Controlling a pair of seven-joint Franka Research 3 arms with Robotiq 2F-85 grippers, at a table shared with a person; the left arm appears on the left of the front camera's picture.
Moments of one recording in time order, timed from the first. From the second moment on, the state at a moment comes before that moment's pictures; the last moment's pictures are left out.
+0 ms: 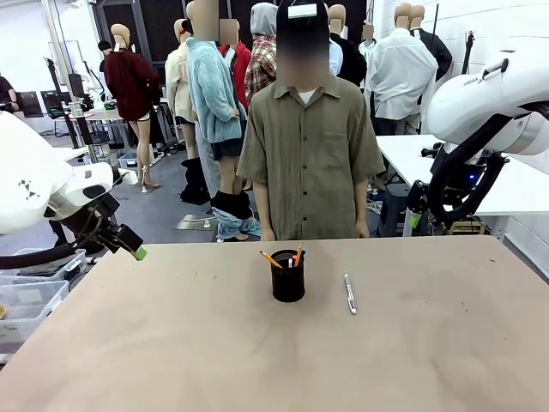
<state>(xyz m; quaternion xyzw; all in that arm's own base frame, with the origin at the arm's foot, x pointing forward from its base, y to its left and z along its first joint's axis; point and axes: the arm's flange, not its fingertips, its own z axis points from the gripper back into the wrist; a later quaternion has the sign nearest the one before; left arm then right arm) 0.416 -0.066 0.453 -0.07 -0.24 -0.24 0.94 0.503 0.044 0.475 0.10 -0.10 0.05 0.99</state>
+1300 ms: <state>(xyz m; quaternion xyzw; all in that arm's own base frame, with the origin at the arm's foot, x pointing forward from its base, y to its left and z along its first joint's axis) 0.416 -0.066 0.452 -0.07 -0.24 -0.24 0.94 0.565 0.212 0.358 0.04 0.03 0.07 1.00</state>
